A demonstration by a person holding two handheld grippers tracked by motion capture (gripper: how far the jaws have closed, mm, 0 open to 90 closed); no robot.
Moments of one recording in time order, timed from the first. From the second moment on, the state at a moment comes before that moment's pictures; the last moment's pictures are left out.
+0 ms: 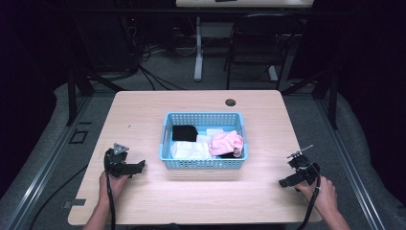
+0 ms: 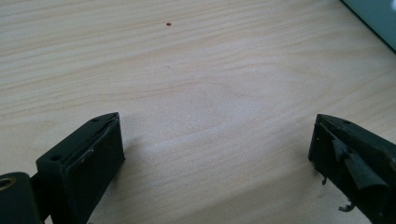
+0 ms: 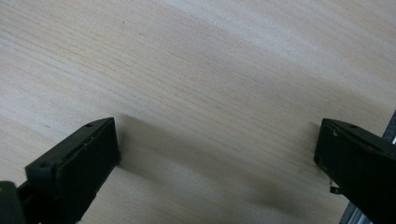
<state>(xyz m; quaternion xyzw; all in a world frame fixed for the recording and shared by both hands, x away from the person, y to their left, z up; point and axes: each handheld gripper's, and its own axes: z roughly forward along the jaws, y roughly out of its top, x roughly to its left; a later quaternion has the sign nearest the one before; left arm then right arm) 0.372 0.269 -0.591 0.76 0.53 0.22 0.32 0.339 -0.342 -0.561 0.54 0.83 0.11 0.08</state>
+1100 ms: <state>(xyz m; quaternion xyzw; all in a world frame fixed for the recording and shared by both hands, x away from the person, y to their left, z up) 0.372 0.269 -0.592 0.76 0.52 0.22 0.32 0.353 -0.297 -0.492 0.48 0.86 0.17 0.07</state>
